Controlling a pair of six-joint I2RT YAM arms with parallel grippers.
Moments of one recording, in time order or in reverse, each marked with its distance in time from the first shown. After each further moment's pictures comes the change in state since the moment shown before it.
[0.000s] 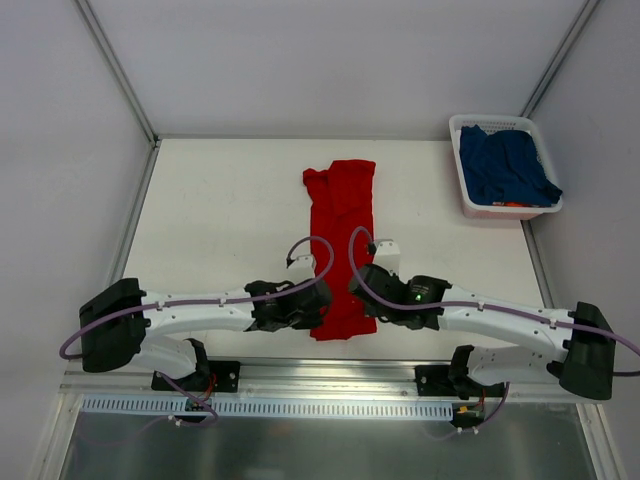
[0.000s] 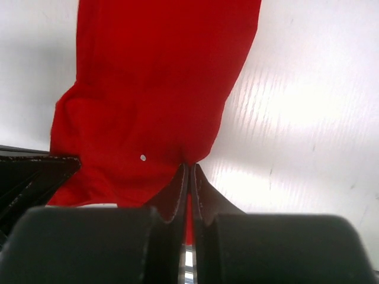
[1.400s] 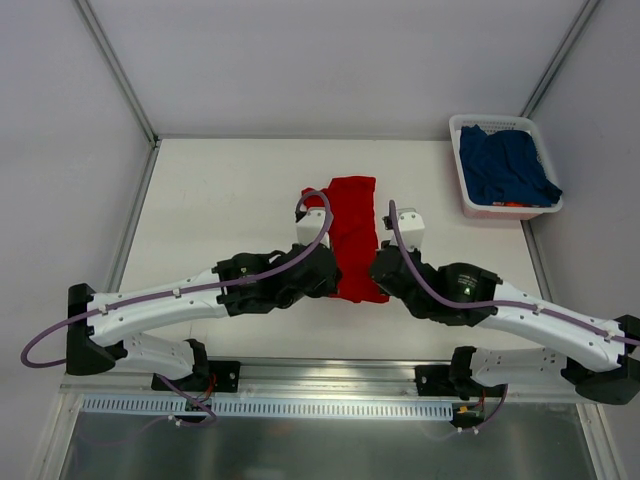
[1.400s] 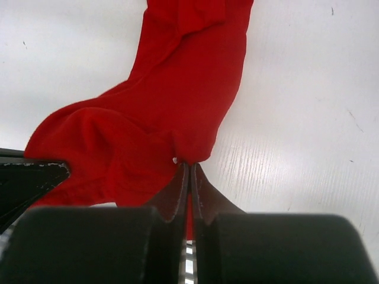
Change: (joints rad) left arm -0.058 -0.097 0.500 -0.241 -0.203 0.275; right arm 0.061 -0.126 0.334 -0.240 0.240 -0.158
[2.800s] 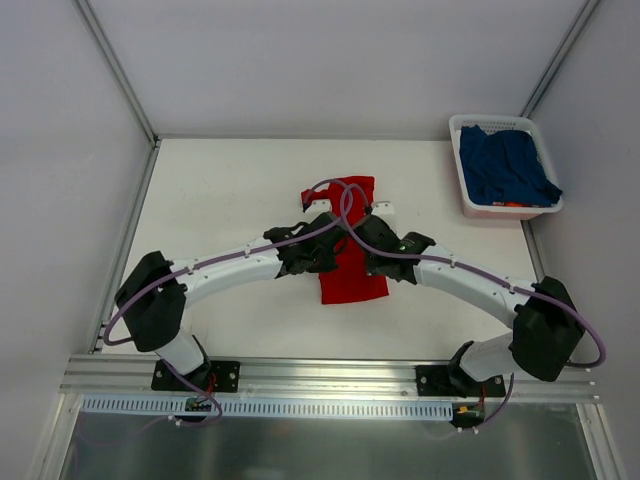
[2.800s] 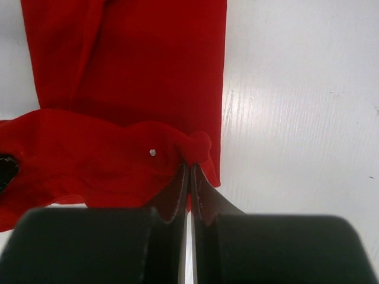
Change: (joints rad) left arm 0.318 0.335 -0.061 0.140 0.197 0.046; right arm -0.376 0.352 -0.140 0.300 -0.257 -0.174
